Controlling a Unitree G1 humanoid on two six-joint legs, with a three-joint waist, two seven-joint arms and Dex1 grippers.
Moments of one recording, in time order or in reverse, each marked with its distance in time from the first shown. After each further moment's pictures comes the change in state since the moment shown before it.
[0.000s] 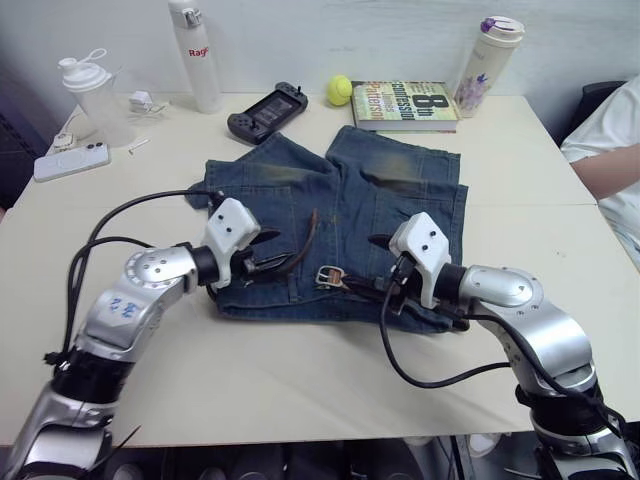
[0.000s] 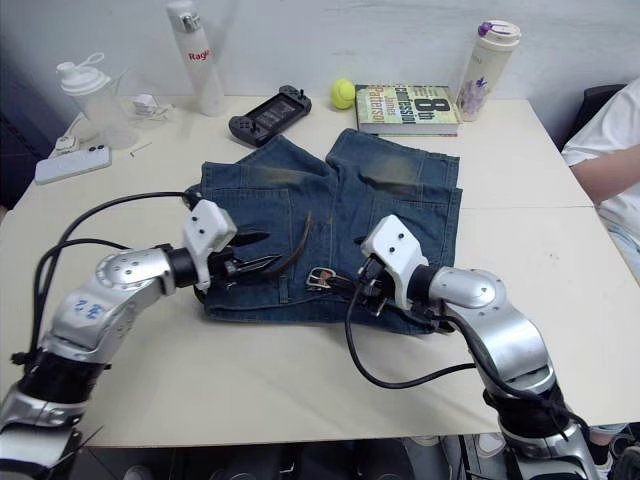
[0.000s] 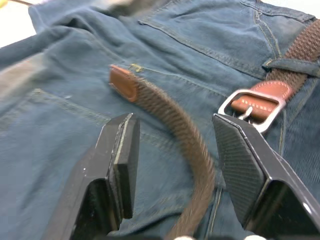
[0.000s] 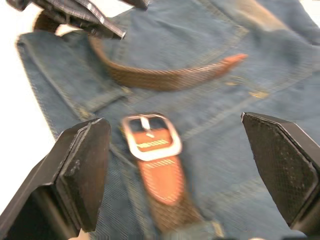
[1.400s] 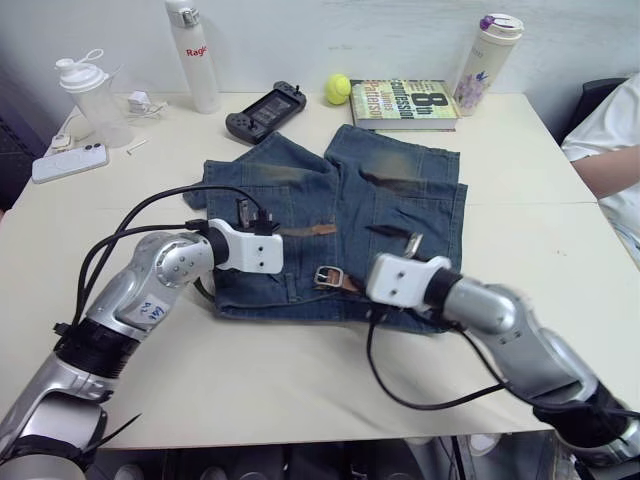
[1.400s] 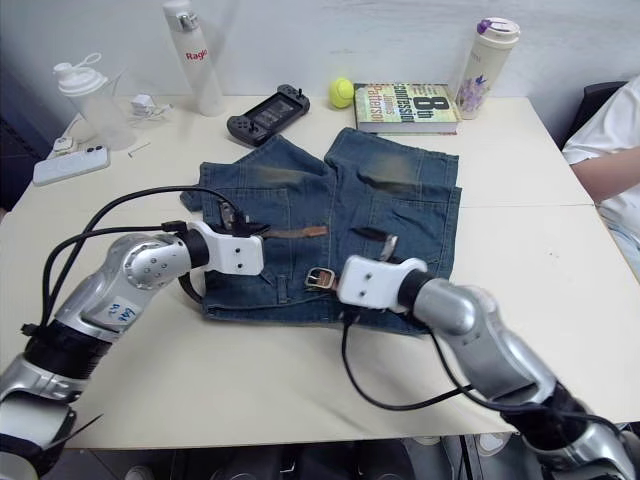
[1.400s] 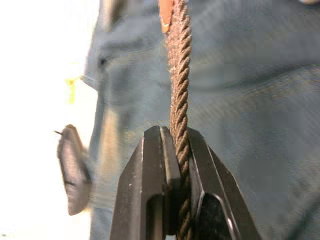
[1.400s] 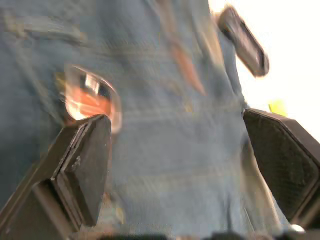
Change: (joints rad) left arm -0.101 0.095 -0.176 0.129 0.834 -0.653 0.074; right arm 0.013 -0.155 0.377 -0.031 -0.581 -0.480 -0.197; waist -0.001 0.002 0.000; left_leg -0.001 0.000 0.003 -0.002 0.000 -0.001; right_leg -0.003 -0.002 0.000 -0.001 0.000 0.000
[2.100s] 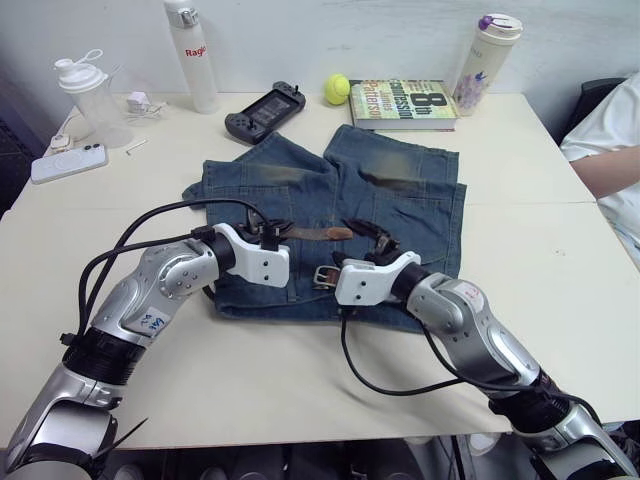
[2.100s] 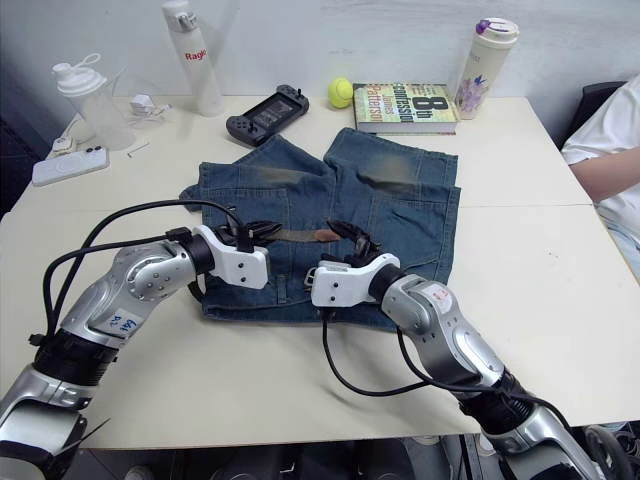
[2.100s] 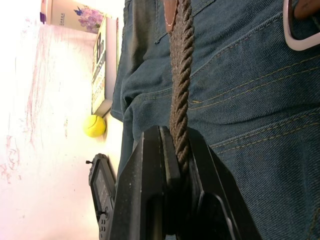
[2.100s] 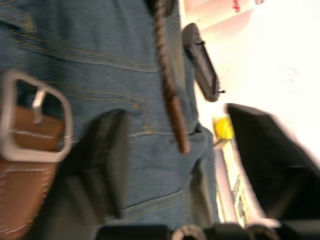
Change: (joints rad) left arm 0.050 -0.032 0.065 0.000 0.050 -0.178 0.029; right arm -0.035 0.152 -0.021 0.205 -0.276 -0.166 -0.065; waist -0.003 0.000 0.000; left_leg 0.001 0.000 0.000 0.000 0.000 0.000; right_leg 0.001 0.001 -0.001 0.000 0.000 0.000
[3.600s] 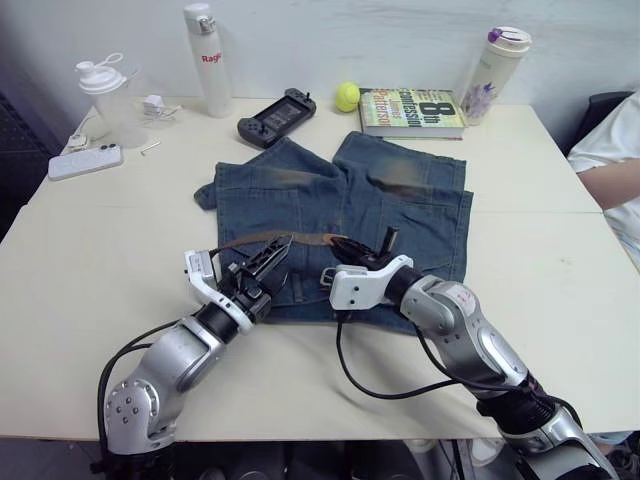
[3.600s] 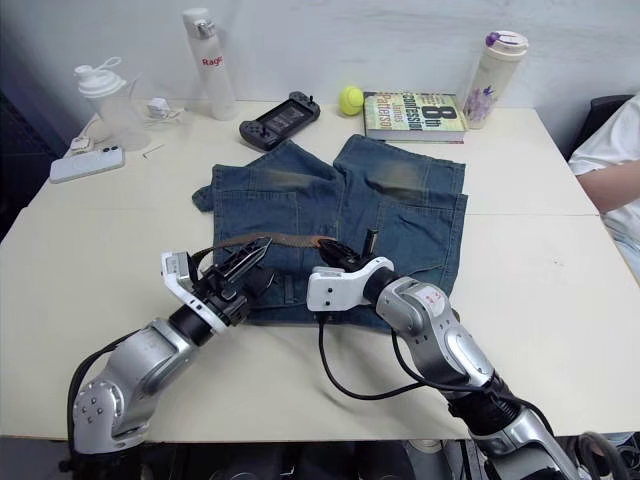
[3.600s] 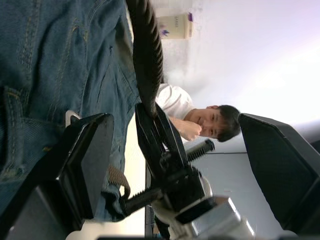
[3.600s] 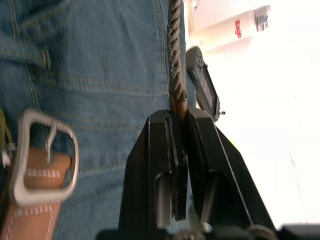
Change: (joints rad) left arm 0.488 -0.559 0.432 -0.455 -2.421 0.905 1.027; right arm 0.010 0.078 -0.037 0.053 -0.098 -0.070 0.039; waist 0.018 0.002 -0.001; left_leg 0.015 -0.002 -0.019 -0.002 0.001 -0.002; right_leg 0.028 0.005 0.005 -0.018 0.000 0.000
